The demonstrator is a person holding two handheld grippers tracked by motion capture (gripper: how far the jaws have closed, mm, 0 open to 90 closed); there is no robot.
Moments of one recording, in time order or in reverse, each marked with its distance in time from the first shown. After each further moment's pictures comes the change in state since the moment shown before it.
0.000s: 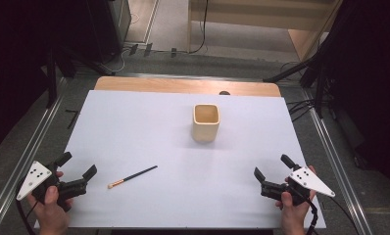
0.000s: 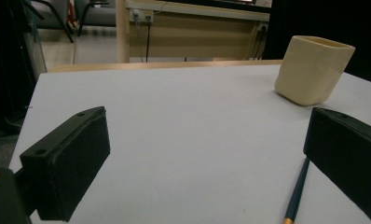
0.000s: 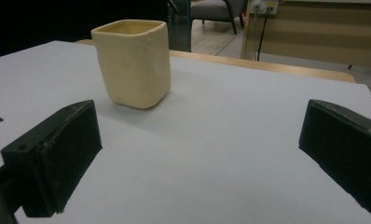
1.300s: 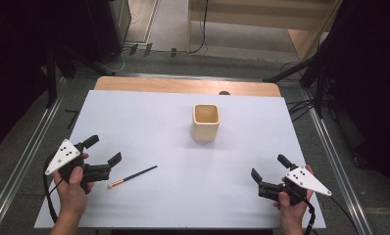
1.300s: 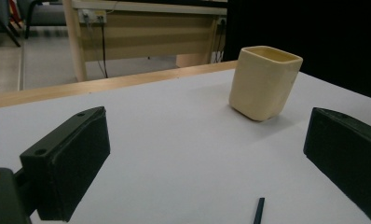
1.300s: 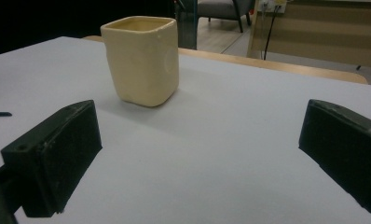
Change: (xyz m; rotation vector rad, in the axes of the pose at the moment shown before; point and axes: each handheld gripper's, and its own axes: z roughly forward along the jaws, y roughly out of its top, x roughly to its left) left arm -0.039 0.041 0.055 0.038 -0.166 0.059; right arm 0.005 0.000 0.003 0.010 0.023 -0.014
